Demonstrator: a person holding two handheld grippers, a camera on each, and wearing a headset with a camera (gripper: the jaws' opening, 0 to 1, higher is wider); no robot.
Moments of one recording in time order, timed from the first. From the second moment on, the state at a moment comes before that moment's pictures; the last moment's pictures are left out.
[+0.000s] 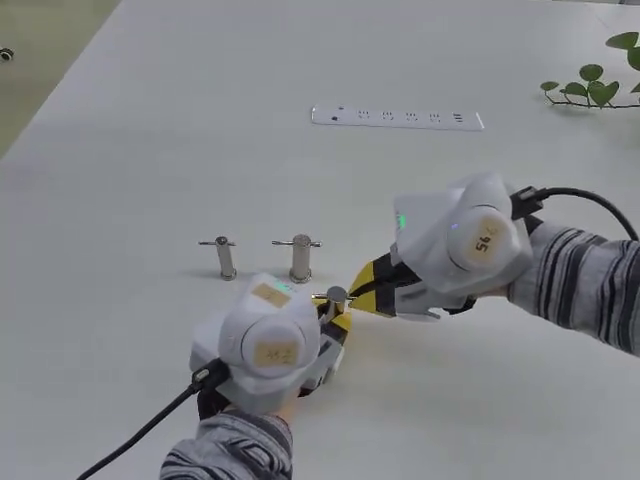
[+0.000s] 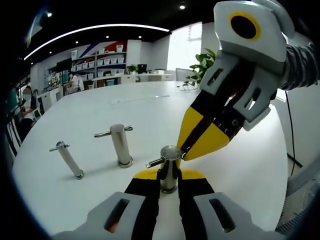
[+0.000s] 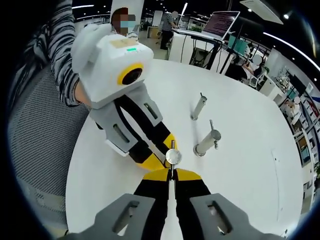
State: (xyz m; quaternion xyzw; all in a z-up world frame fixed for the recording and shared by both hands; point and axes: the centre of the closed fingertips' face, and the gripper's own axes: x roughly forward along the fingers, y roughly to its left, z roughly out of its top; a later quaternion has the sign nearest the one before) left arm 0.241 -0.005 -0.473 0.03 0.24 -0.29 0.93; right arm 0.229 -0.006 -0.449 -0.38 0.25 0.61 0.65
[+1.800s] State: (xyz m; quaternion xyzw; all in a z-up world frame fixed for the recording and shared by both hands) left arm 0.242 -0.006 -0.479 0.01 0.26 -0.28 0.92; right arm 0.230 -0.004 -0.445 -0.39 0.25 0.59 0.66
